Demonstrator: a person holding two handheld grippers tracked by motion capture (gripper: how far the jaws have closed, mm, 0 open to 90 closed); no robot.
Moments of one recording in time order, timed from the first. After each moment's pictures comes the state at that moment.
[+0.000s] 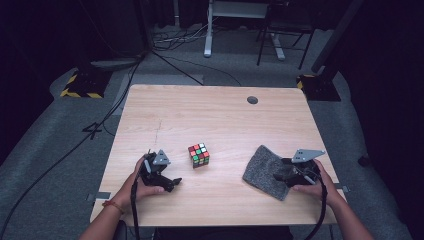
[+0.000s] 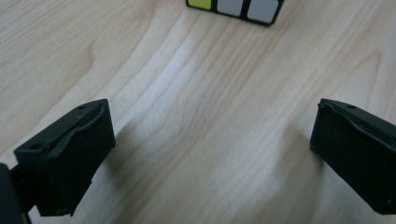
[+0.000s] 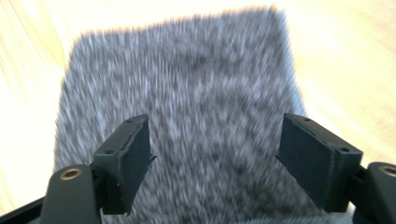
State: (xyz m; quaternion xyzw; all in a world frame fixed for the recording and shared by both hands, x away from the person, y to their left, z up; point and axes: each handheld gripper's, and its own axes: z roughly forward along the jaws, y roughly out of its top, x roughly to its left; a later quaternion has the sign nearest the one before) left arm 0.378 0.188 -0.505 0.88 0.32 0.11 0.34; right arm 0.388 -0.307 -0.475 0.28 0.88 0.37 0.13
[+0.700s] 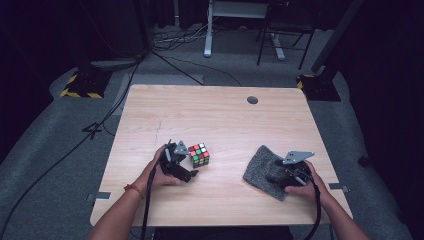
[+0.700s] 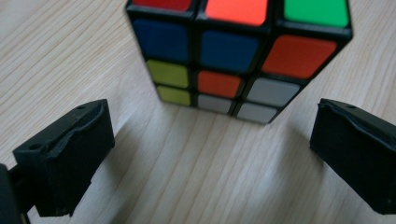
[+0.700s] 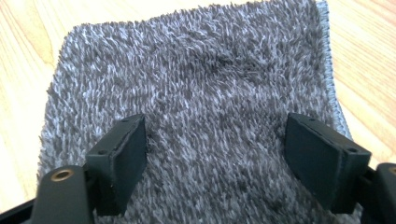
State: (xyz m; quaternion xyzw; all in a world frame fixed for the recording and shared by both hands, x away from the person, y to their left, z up) left arm 0.415 0.141 -0.504 0.89 0.29 0.10 0.34; right arm 0.391 -0.291 -0.495 0.28 0.89 0.35 0.12
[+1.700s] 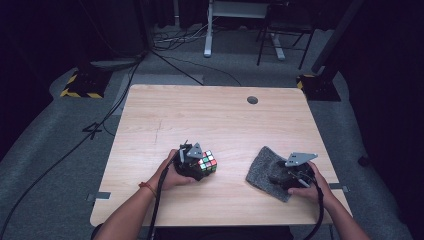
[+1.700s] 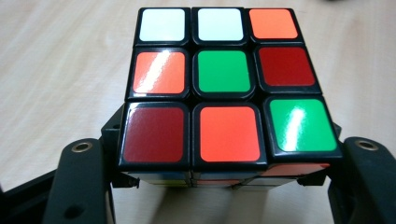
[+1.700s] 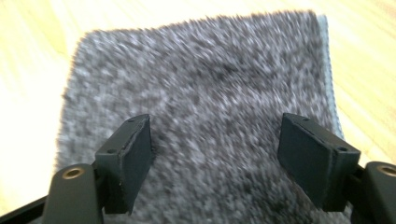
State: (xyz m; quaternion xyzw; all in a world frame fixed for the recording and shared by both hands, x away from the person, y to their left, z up) left arm 0.406 0.100 -0.494 0.91 0.18 0.06 0.37; right arm 0.382 -0.292 -0.485 0.26 0.89 0.35 0.13
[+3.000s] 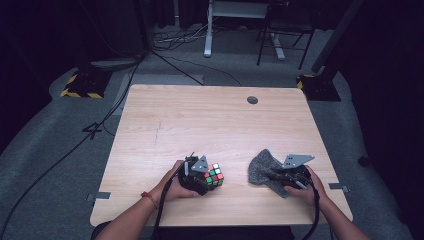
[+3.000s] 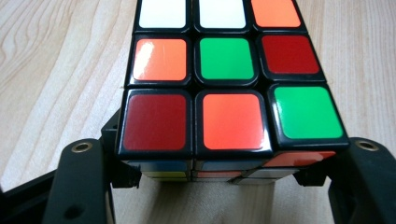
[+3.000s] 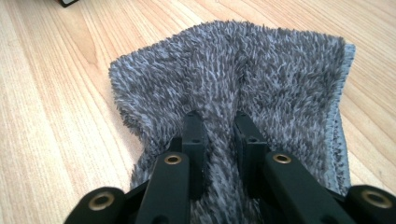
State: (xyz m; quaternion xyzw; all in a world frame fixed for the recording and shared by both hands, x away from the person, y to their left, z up) left arm 0.376 0.085 -0.498 0.91 0.16 0.04 0.37; right arm 0.379 -0.283 -0.490 0.24 0.89 0.37 0.11
